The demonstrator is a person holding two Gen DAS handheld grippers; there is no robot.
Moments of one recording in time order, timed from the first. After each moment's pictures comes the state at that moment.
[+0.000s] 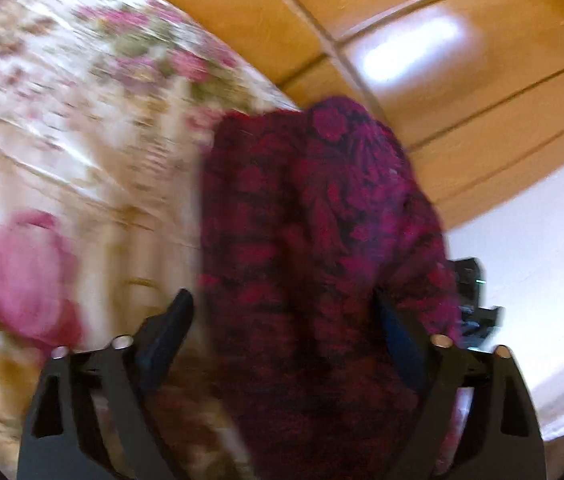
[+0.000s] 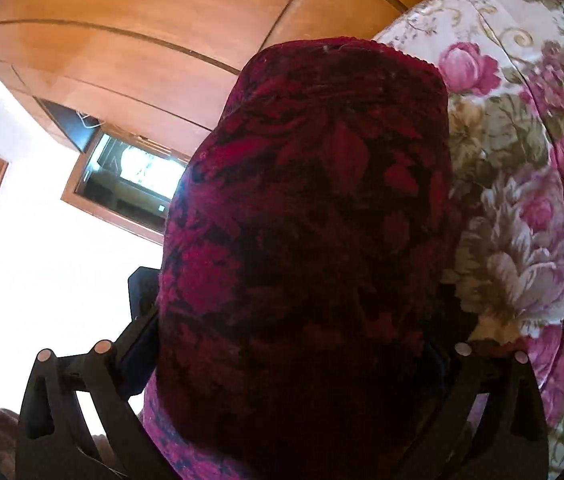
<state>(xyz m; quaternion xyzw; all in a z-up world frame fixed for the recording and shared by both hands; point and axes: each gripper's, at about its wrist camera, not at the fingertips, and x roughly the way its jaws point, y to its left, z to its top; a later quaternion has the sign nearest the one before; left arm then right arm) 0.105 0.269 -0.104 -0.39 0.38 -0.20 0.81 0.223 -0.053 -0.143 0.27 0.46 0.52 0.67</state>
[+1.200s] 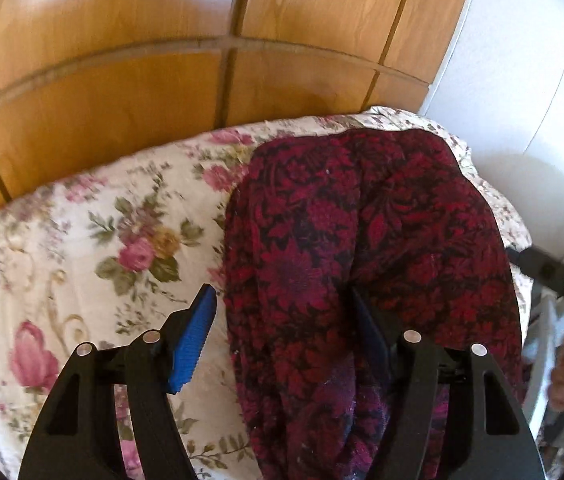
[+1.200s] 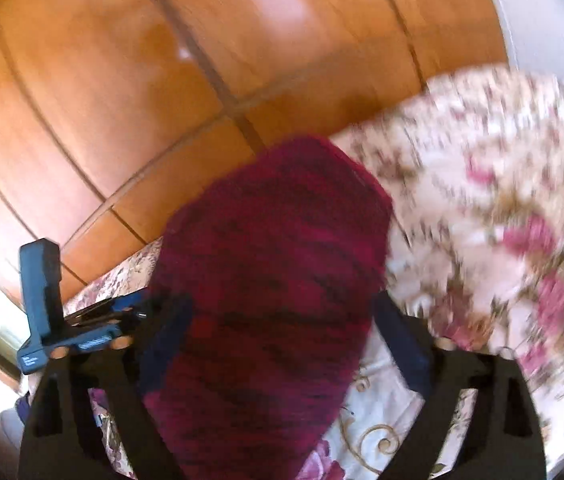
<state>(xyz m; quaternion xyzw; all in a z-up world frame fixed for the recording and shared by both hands) 0.322 -0.128 -0.031 0.01 0.41 -0.24 0.88 0.194 -0.319 -0.056 0.16 0.33 0.10 0.92</state>
